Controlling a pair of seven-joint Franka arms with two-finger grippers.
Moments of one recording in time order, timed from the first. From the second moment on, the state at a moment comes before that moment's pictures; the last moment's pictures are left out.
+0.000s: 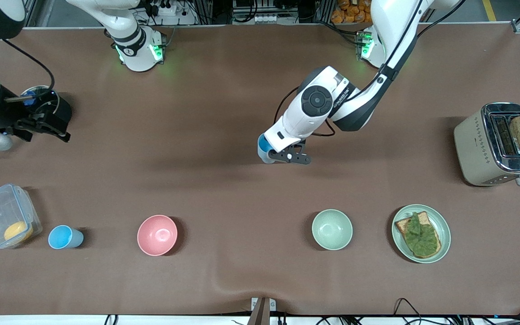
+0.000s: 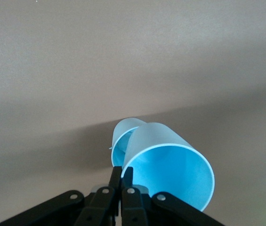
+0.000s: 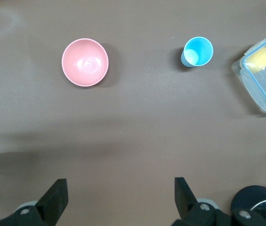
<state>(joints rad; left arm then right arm) -0.36 0.48 -0.40 -1.75 -0.06 2.26 -0.55 -0.06 0.04 0.14 -1.58 0.02 1.66 0.10</state>
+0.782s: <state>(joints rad) -0.36 0.47 -0.40 -1.80 -0.06 2.26 -0.55 -0.06 0.05 0.14 -1.58 0.02 1.69 0.10</state>
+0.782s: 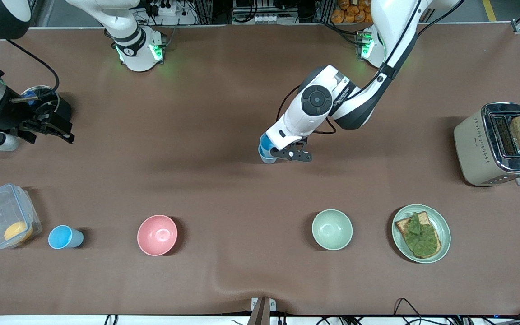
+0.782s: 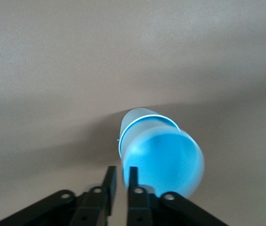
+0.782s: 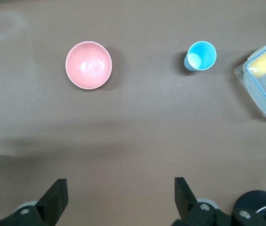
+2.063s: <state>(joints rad) 0.12 -0.11 -0.35 -1.93 -0.05 1.80 -0.09 -0.05 0.05 0.13 -1.56 0.01 1.70 0.10</state>
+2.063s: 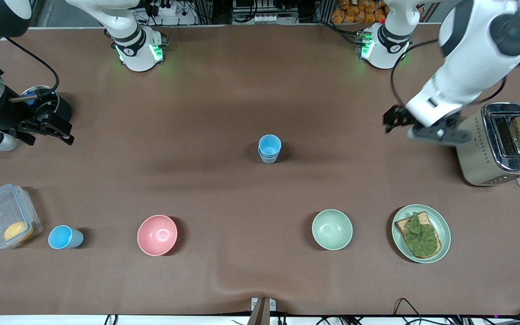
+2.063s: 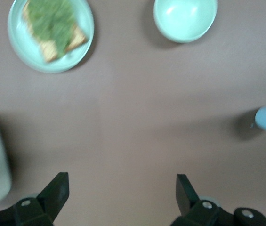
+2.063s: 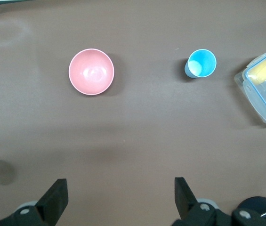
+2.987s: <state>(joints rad) 0.13 -0.10 -0.19 -1.70 -0.03 1.54 -0.13 -0.09 0.05 0.12 -1.52 -0.01 1.54 0.01</state>
